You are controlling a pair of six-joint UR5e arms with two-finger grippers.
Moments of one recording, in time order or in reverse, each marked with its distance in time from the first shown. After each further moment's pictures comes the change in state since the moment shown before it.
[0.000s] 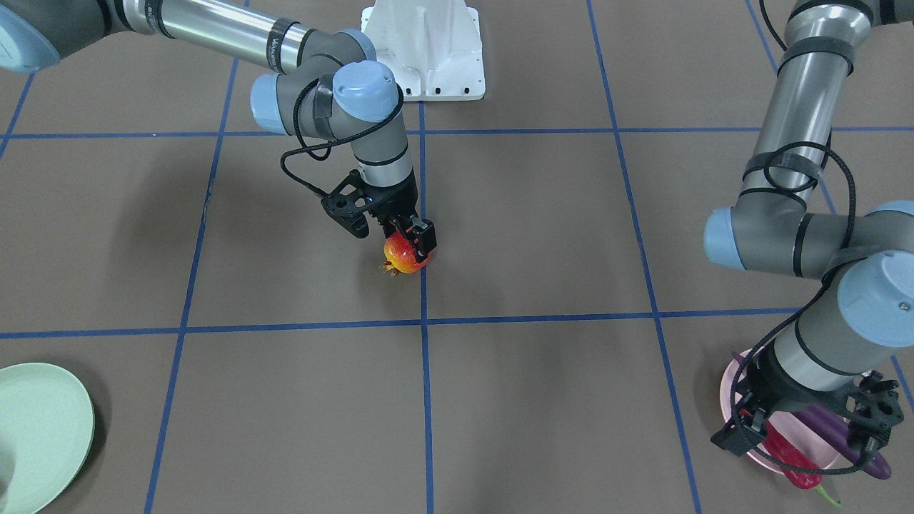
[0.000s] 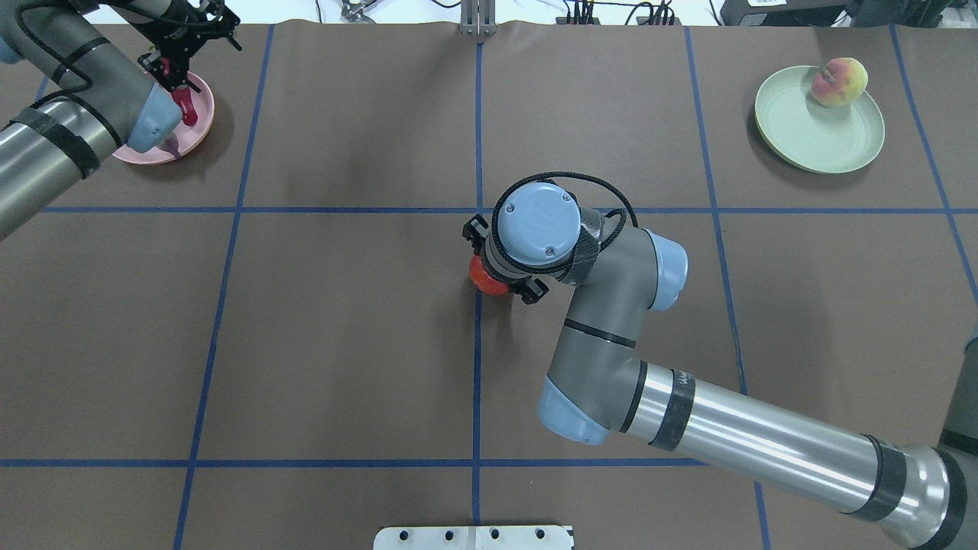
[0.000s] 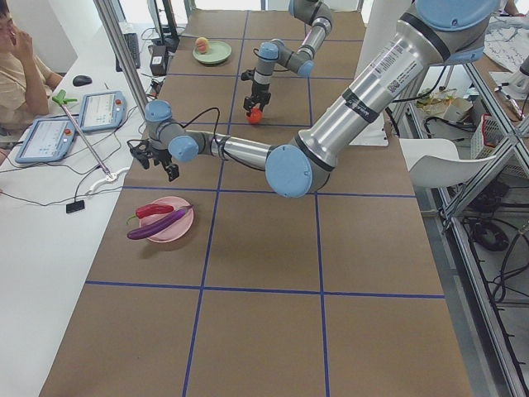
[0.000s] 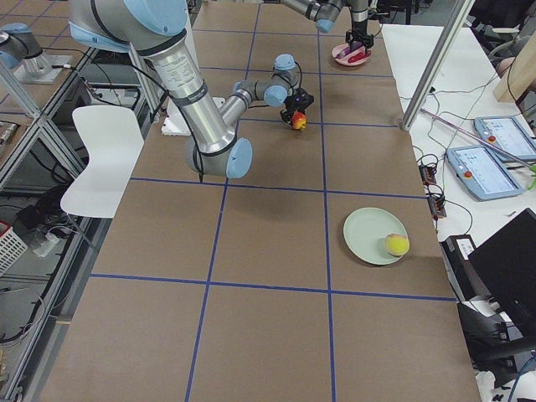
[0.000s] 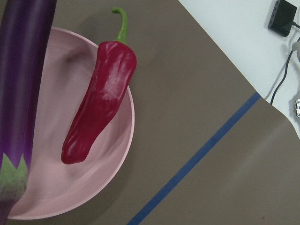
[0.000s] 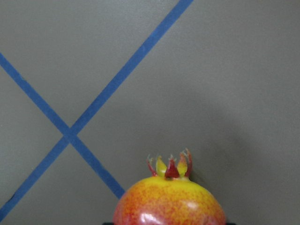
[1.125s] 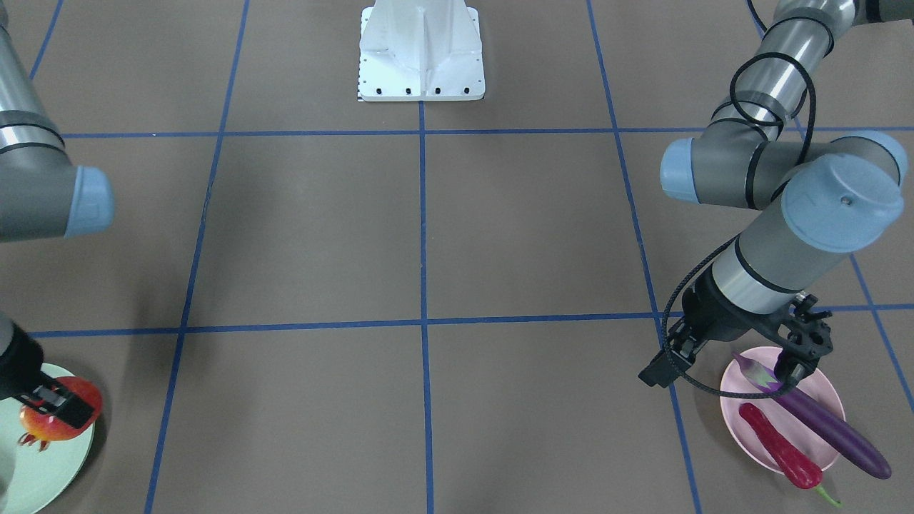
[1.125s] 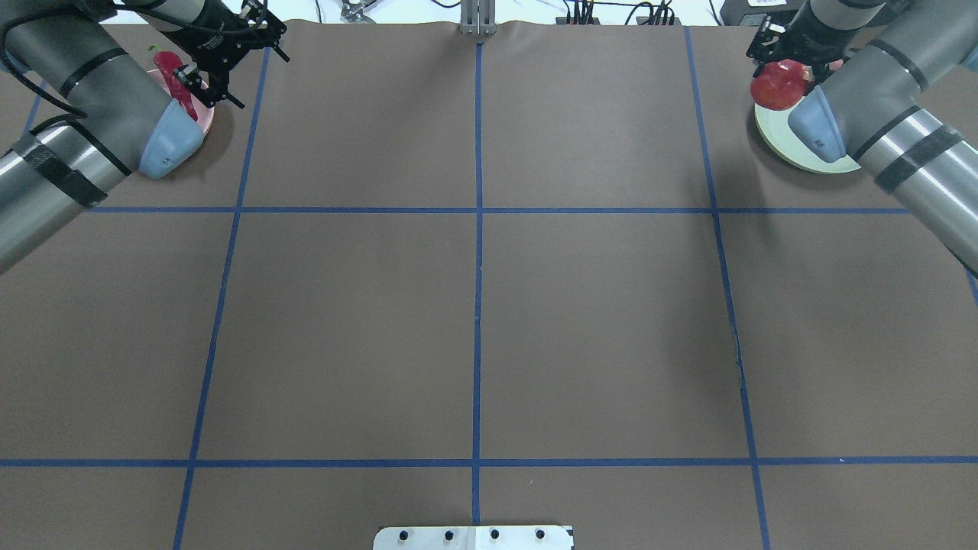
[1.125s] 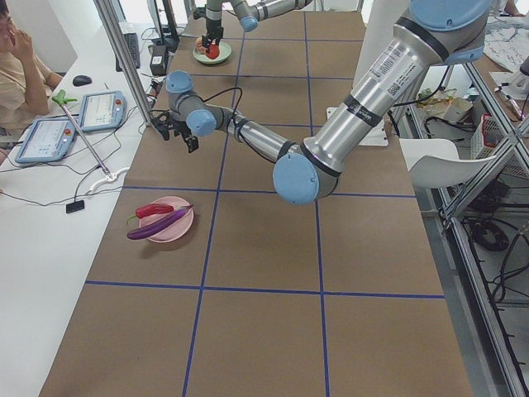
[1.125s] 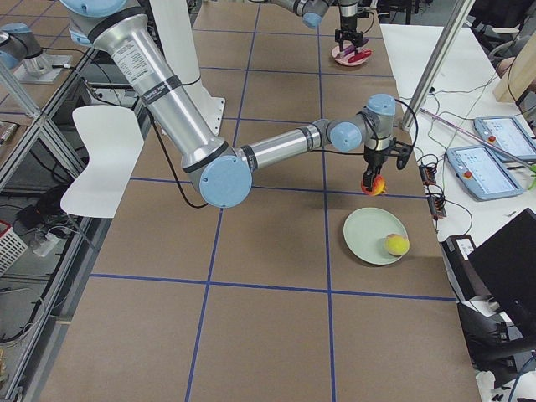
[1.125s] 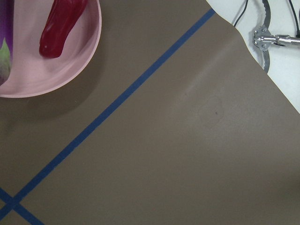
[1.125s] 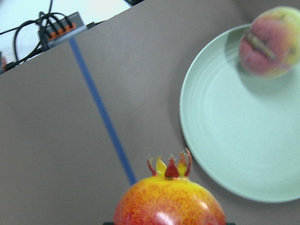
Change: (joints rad) left arm 0.062 0.070 -0.340 0.161 -0.053 -0.039; right arm 0.654 -0.117 -0.286 -0.040 0.278 -0.991
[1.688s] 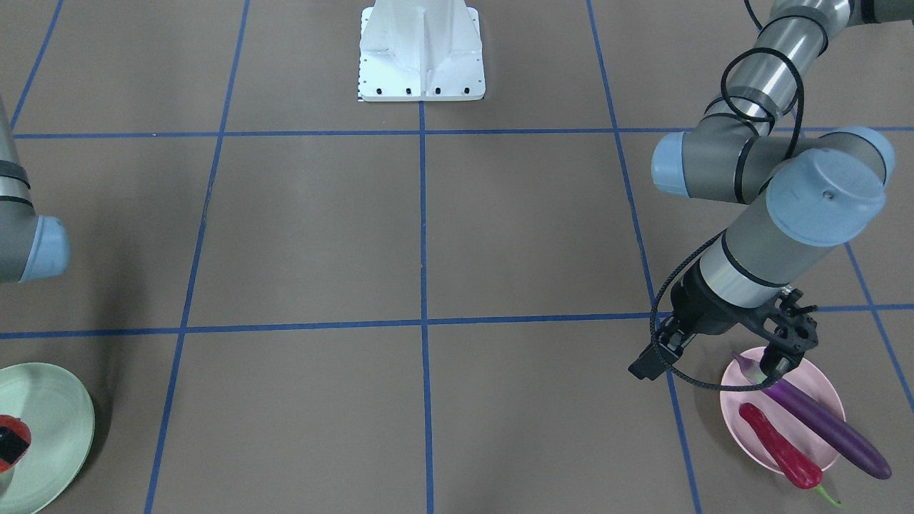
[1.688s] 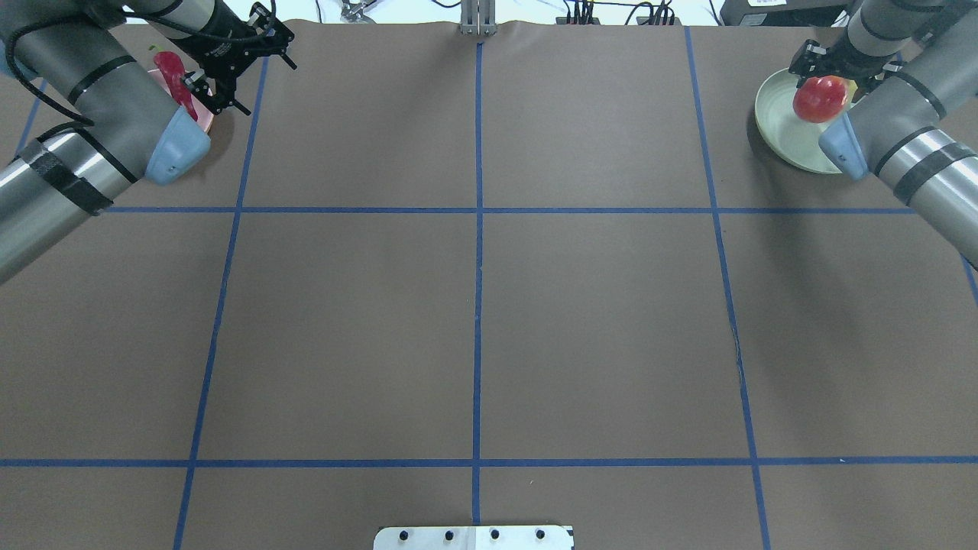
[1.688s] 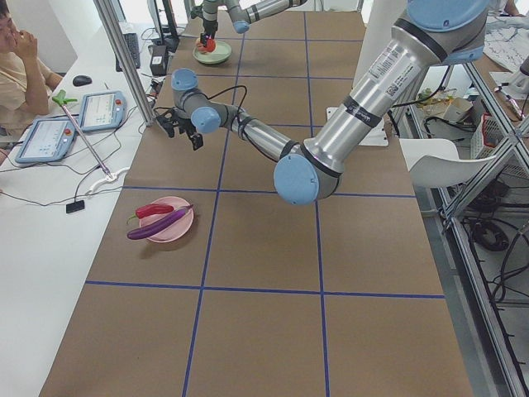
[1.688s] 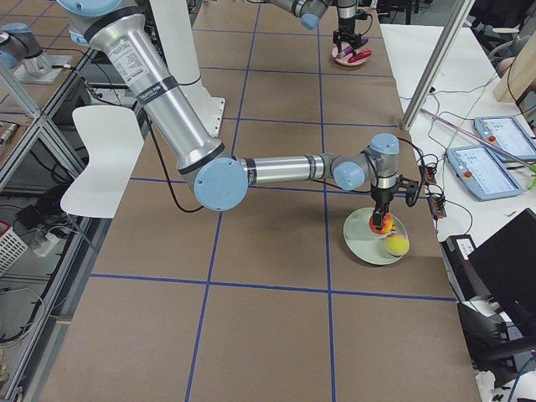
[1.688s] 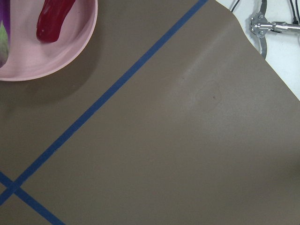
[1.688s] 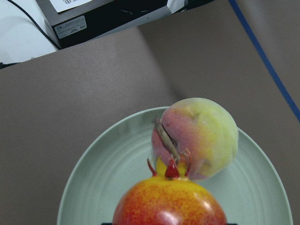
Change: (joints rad) left arm 0.012 0.001 -0.010 0.011 0.001 0.002; right arm 0.000 -0.026 -0.170 0.209 -0.070 -0.044
